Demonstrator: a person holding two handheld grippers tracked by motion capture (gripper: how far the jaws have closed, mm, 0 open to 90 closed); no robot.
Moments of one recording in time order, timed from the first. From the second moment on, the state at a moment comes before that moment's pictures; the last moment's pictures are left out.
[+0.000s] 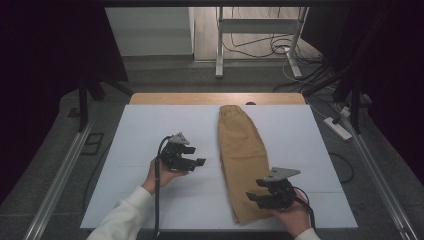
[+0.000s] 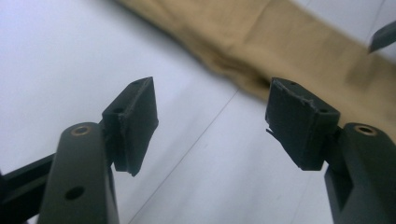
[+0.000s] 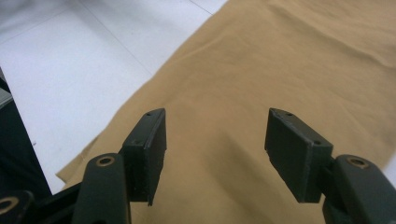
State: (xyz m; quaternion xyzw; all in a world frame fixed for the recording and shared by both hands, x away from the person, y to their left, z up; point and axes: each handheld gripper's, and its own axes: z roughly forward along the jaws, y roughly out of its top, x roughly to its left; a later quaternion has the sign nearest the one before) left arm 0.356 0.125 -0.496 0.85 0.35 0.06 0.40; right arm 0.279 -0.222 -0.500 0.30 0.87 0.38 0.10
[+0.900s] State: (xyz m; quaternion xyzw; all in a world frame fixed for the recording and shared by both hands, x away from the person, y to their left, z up) left arm 0.355 0.133 -0.496 0.84 0.36 0.06 0.41; right arm 0.320 -0.143 -0.513 0.28 0.89 0.33 0.12
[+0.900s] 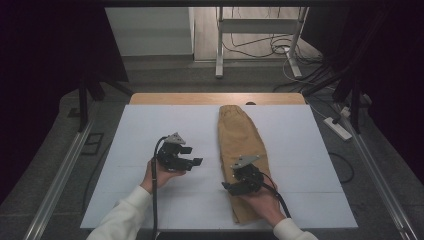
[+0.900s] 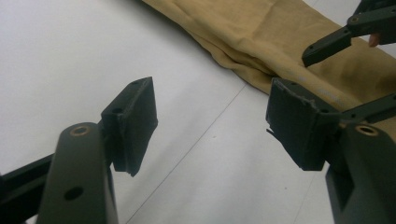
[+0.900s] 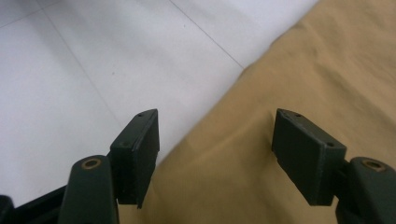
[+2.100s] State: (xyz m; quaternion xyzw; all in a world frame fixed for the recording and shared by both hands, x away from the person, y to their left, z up) left arm 0.356 0.130 -0.499 0.84 0.36 0.06 0.40; right arm 0.332 -0.135 -0.517 0.30 0.91 0.26 0.15
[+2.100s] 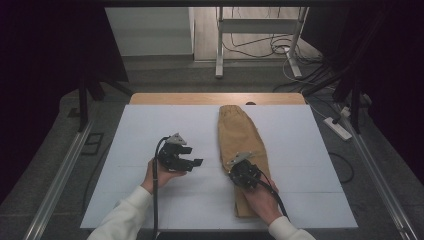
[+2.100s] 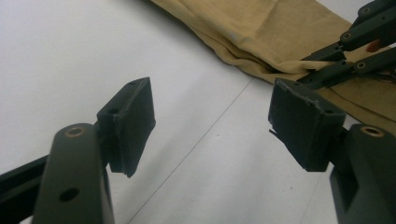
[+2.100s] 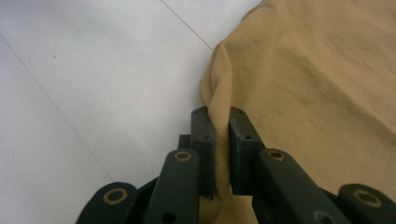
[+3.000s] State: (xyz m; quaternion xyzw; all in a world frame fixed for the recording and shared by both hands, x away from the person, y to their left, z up) left arm 0.357 0.131 -0.499 0.84 0.36 0.06 0.40; right arm 0.317 -0.113 -0.511 0.24 0.91 0.33 0.09
